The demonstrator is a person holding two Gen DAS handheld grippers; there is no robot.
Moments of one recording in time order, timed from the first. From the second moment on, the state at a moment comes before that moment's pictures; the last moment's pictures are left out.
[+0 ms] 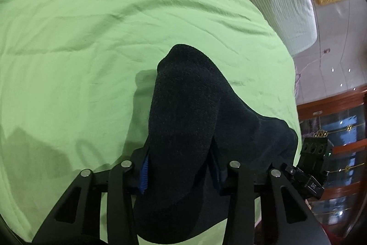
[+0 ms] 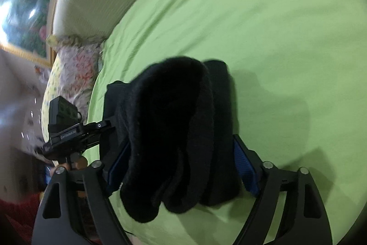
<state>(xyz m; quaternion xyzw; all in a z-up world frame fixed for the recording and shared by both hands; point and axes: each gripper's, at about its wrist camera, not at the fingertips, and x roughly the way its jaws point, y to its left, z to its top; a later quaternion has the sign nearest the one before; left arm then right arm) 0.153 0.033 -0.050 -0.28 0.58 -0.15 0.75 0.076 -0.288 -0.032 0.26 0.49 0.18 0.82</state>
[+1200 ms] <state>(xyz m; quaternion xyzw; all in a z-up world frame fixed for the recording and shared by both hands) 0.133 0.031 -0.006 -0.29 0.53 -0.15 0.79 0.084 -0.268 0.009 0.22 0.47 0.22 0.82</state>
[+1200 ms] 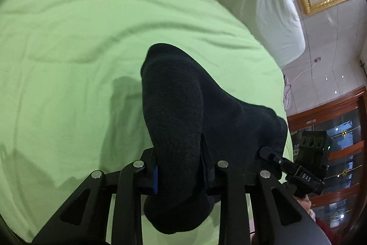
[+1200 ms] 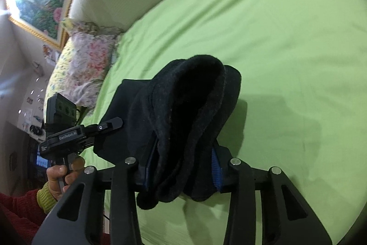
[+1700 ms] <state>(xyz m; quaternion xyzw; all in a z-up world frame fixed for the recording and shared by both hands) 0.161 0.104 0.025 -0.30 0.47 -0.07 0.83 0.186 -0.199 0.031 0.14 0.47 0.28 0.82</state>
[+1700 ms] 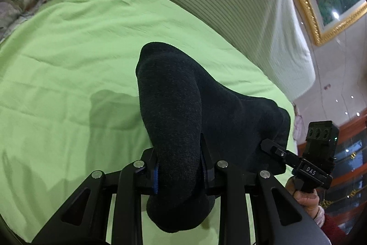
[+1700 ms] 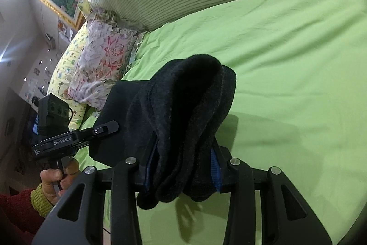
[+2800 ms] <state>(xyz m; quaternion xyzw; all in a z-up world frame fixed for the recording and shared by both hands) 0.184 0.120 -0.018 -0.25 0.50 -0.02 0.83 0.210 -0.226 -0.018 0.18 0.48 0.21 0.83</state>
